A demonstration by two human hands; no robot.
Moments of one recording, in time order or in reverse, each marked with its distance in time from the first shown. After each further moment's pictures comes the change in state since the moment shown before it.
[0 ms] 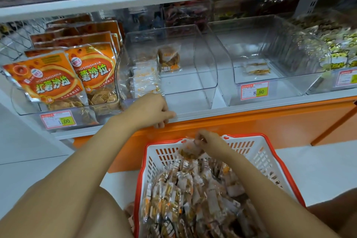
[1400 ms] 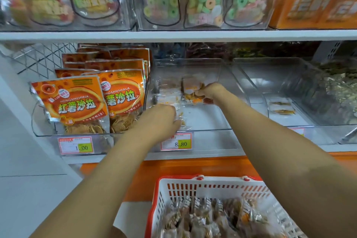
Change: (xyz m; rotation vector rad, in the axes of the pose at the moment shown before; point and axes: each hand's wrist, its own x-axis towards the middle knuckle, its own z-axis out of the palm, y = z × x) left_hand 0.014 -0.032 -0.044 0.263 0.252 -0.106; right_hand 0.179 -0.158 -0.125 0.378 0.262 0.259
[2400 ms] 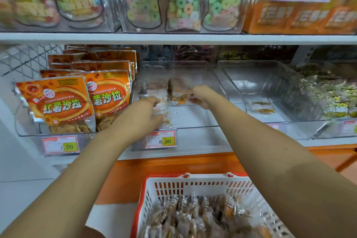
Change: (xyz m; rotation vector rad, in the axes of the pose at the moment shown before) left_hand -0.019 0.002 -0.013 -0.261 0.136 0.000; right_hand -0.020 0.009 -0.013 0.218 -0.086 -0.027
